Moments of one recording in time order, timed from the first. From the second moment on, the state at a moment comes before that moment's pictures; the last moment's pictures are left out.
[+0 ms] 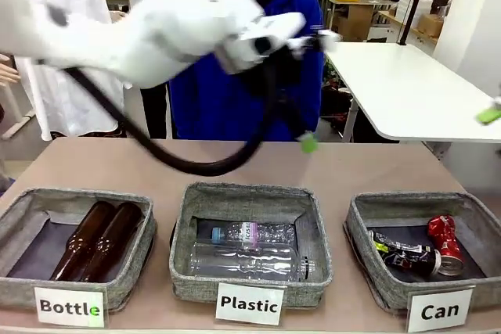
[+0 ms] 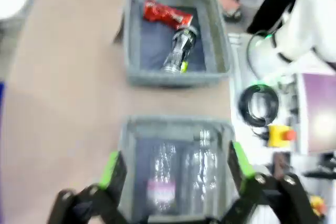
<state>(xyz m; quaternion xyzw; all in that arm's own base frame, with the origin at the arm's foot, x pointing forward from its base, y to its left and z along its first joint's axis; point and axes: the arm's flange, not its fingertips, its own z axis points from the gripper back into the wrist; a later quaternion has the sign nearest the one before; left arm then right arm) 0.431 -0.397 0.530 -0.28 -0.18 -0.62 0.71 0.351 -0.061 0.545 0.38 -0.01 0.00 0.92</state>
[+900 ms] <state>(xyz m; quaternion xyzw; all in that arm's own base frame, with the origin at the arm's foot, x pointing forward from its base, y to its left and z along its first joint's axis) 0.371 -0.051 0.463 -0.52 -0.20 -0.10 0.83 0.377 0.046 0.499 0.61 -0.02 -0.02 0.79</state>
